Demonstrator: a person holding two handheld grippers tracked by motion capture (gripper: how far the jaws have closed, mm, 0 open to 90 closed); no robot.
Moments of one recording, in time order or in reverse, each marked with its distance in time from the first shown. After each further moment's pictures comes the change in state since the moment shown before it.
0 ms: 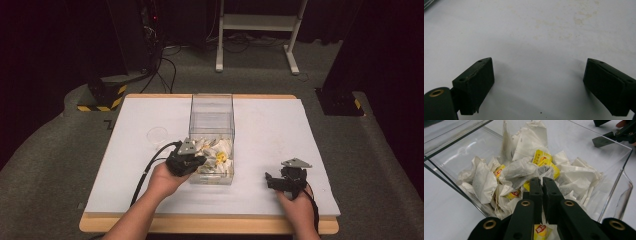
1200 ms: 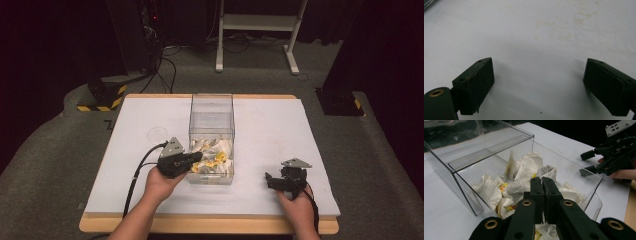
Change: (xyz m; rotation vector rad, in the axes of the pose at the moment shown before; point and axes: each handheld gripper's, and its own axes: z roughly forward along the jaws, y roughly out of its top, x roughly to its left) left arm 0.001 -0.009 -0.027 -0.221 -0.017 -0.085; right arm 0.000 0.000 0.000 -0.002 -0.001 -0.001
